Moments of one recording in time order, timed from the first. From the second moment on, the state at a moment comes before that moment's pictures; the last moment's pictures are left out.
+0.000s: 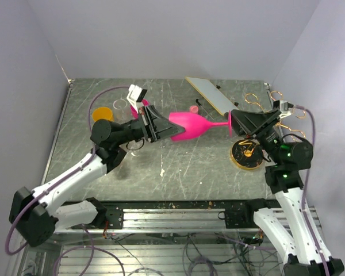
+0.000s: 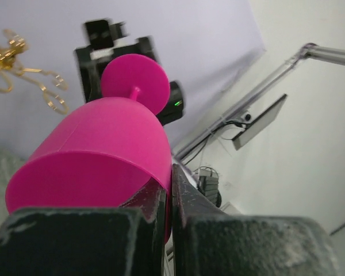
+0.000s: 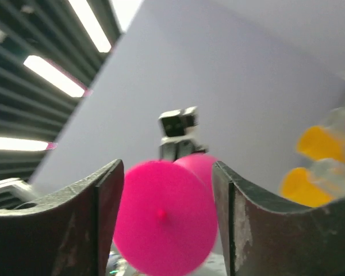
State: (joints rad) left arm -0.70 1.15 0.87 0.91 0.69 -1.35; right arm 0.17 0.65 0.66 0.58 -0.55 1.62
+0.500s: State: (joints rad) left arm -0.73 0.88 0.84 -0.26 0.26 -0.93; right arm 0.17 0.84 1.03 -0.33 -0.40 0.59
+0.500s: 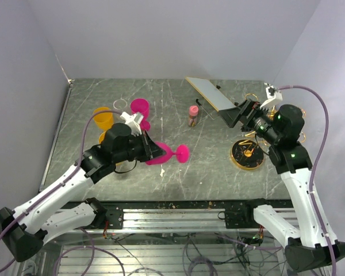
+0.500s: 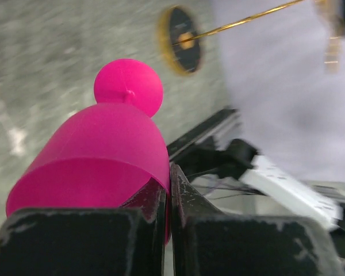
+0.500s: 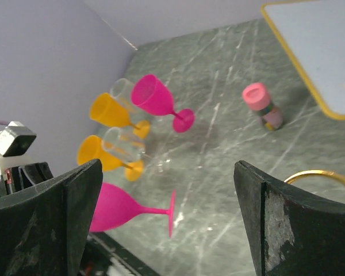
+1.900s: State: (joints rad) left arm -0.82 1.36 1.20 -1.05 -0.23 -0.55; right arm 0.17 0.84 1.37 -0.78 -0.17 0.16
